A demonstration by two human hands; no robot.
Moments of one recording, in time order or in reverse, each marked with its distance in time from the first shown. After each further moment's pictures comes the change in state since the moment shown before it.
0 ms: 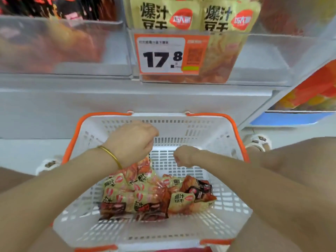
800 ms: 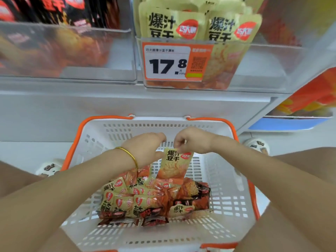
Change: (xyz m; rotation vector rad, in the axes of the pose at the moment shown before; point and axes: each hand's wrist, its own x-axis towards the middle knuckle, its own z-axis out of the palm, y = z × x) left_hand 0.021 0.007 0.019 -0.178 -0.318 -0.160; right_hand -0.068 -0.003 -0.068 0.274 0.223 -0.252
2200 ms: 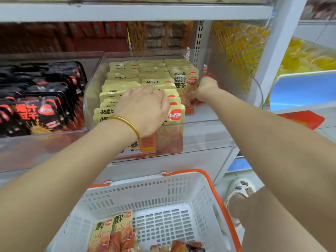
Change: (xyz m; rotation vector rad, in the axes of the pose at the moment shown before) left_hand 0.034 0.105 -0.200 0.282 0.663 0.037; right_hand -0.036 0.040 -0.251 0.320 0.951 0.475
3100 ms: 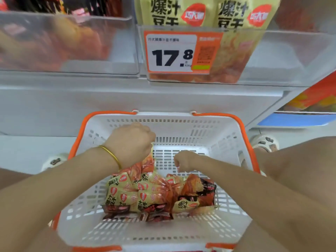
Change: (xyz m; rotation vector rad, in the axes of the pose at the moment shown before) left_hand -0.174 -0.070 0.136 0.044 -0.462 0.118; right_hand -0.196 0.136 0.272 -0.746 -1.076 -0.358
